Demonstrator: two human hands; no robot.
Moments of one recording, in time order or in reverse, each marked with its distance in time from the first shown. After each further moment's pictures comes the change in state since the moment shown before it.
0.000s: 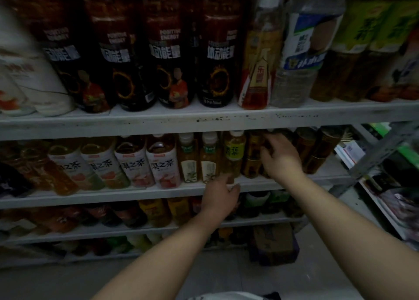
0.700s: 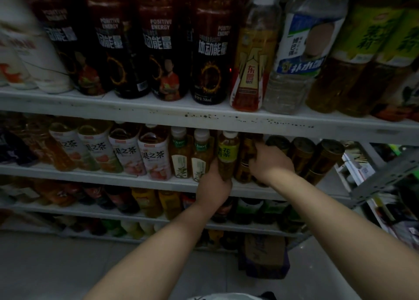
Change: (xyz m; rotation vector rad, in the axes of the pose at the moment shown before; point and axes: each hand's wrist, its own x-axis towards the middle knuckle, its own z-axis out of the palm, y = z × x) left_hand 0.026 0.016 0.035 -0.024 0.184 -0.029; right_hand 0.030 0.011 -0.004 -0.326 -0.357 0.018
